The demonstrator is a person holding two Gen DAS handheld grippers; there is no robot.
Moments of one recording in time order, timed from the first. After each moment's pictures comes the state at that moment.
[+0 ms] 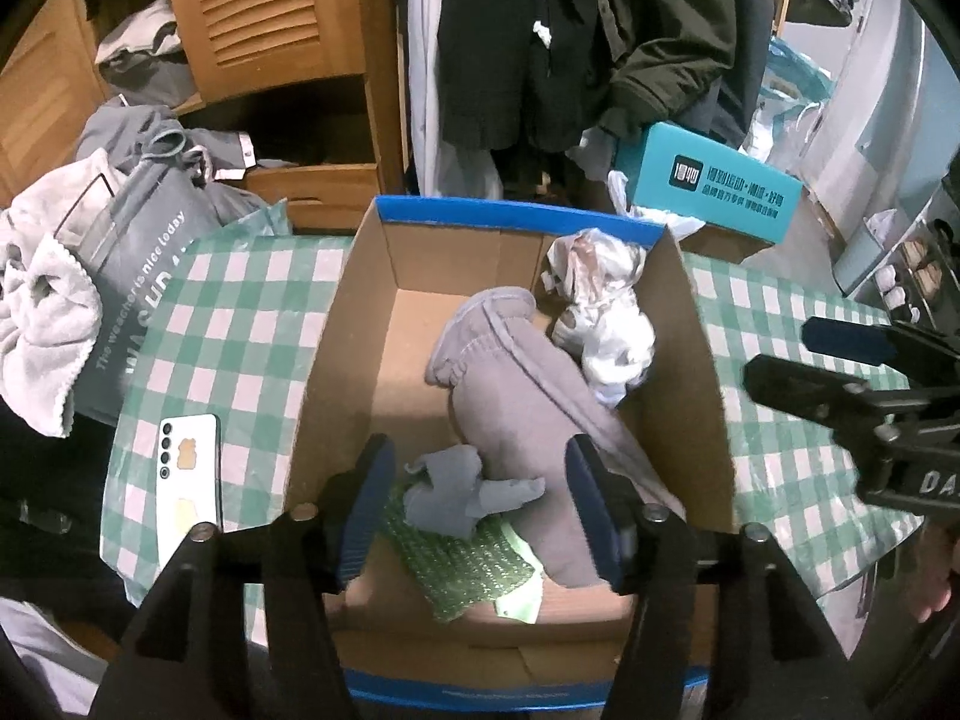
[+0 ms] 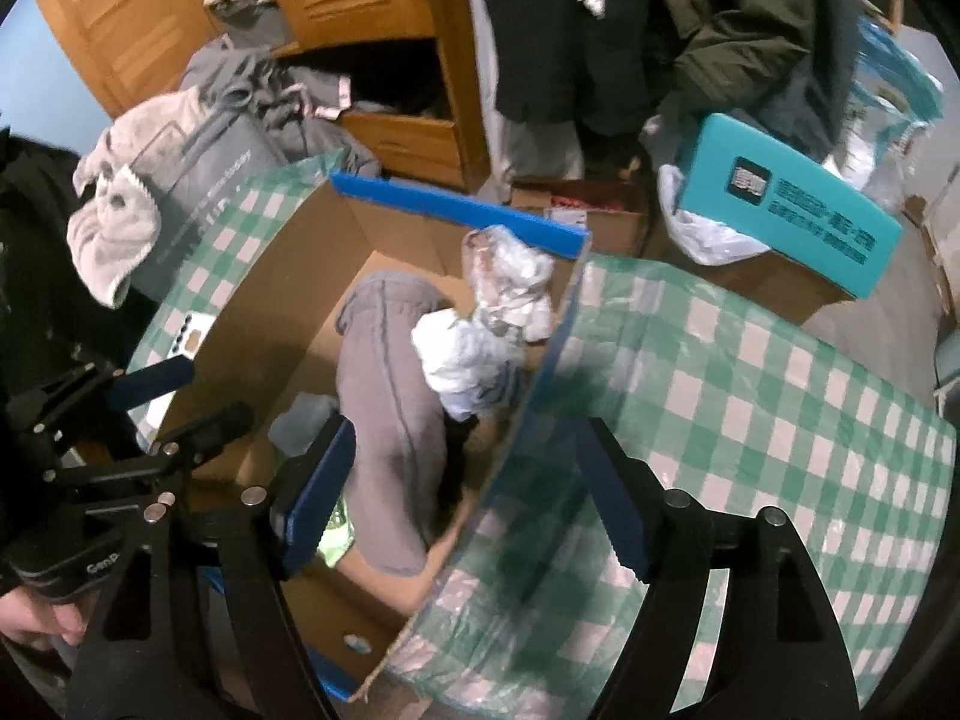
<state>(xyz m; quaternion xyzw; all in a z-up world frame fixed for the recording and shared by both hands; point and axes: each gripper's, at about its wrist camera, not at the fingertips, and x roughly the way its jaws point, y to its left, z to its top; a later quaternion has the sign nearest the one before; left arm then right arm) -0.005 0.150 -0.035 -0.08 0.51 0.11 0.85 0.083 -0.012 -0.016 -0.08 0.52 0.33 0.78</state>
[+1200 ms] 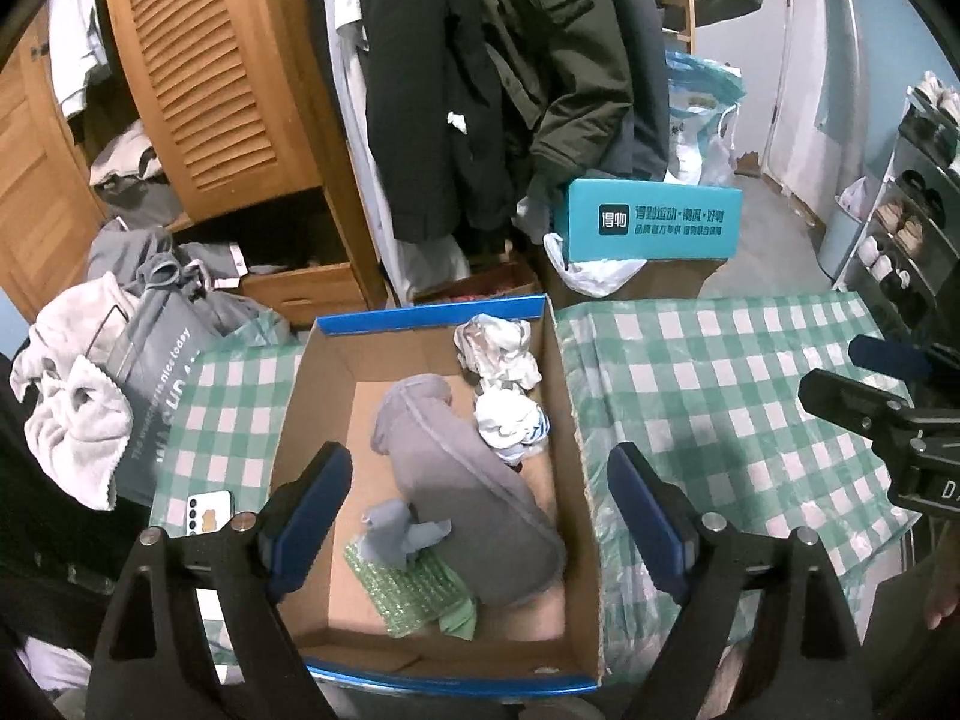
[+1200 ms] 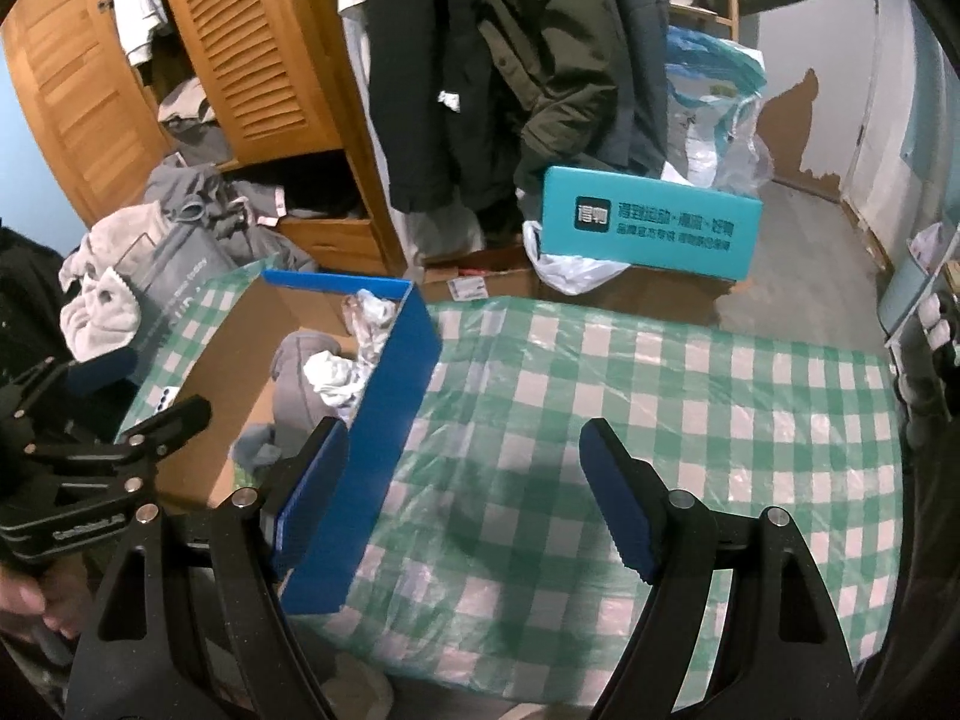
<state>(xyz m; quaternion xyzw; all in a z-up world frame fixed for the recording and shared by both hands) -0.009 0.056 0.022 0.01 0.44 0.10 0.89 0.057 -0.145 0.025 -0.01 0.45 0.27 0.85</state>
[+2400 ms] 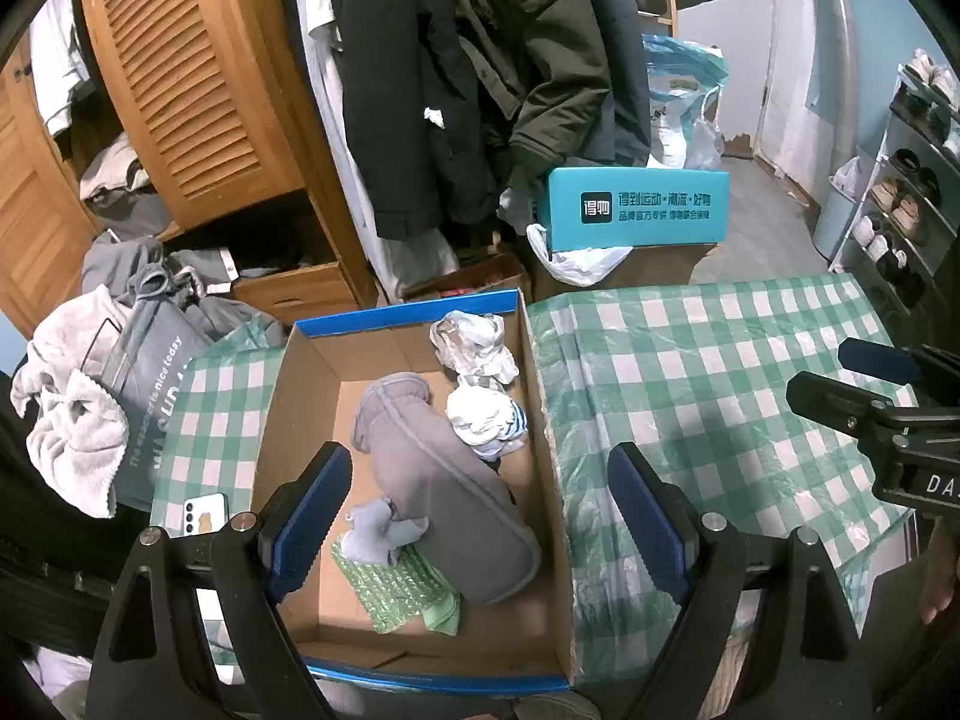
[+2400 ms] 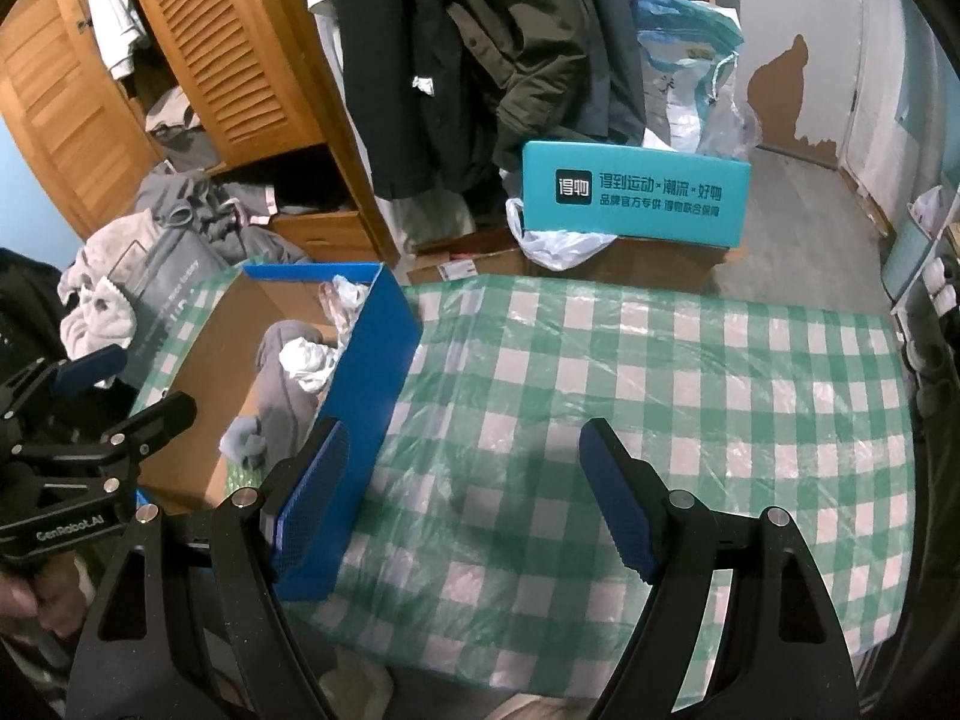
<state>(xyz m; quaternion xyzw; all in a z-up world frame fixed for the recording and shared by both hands) -0.005 0.039 0.020 0.03 0.45 0.09 0.89 0.065 -0.169 0.011 0.01 0.47 0.26 0.84</state>
